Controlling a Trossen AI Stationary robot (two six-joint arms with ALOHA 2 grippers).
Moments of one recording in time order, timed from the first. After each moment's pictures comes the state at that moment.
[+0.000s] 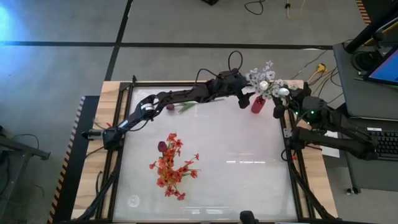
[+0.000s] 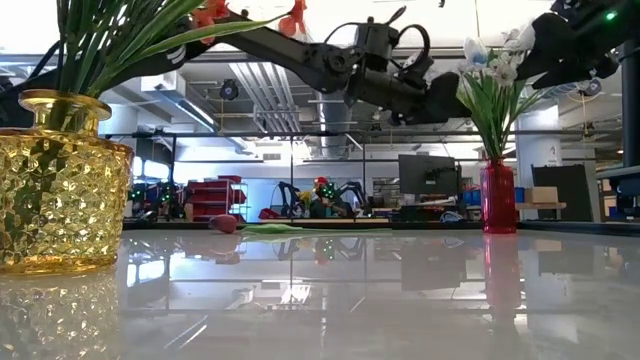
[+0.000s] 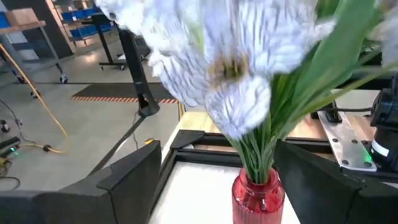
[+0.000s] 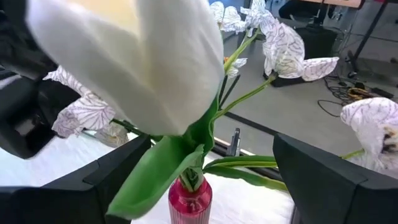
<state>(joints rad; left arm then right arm) 0.32 2.49 2.25 0.09 0.03 0.14 -0.37 0.35 0.63 -0.67 0.59 0.18</state>
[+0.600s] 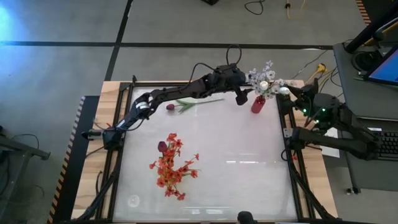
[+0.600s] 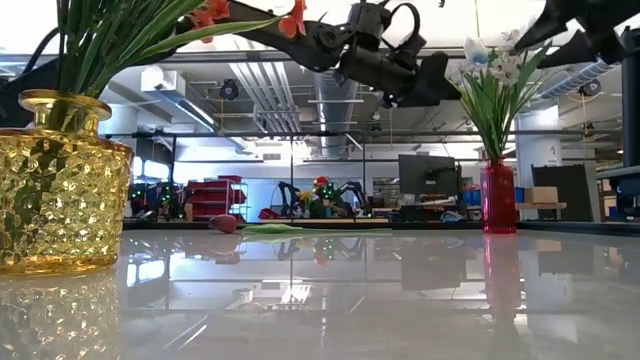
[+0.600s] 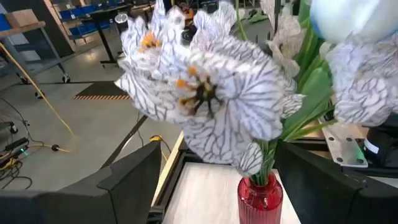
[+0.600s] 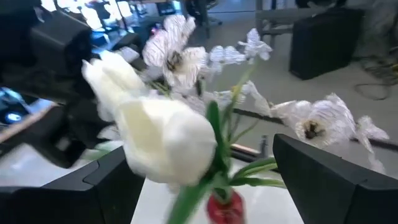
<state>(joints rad) 0.33 2.40 2.25 -0.03 0.04 0.18 -0.37 0.35 0.76 -0.74 0.54 0.33</state>
